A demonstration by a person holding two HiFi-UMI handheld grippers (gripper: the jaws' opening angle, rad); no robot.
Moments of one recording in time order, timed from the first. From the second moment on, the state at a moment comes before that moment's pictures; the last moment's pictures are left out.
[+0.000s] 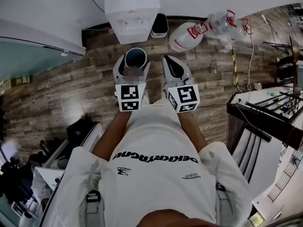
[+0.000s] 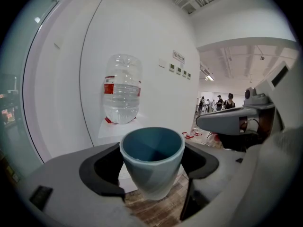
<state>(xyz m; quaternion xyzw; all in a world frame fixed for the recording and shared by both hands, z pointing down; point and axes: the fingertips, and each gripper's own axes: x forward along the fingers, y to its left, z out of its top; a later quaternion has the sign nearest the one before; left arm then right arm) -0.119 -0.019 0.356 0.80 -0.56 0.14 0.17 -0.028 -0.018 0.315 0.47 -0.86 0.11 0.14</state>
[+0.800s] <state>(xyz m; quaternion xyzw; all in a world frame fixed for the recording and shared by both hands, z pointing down) -0.083 -0.095 0.439 0.76 -0.59 0.19 0.21 0.013 -0.112 0.396 0.42 -0.87 0.17 0.17</state>
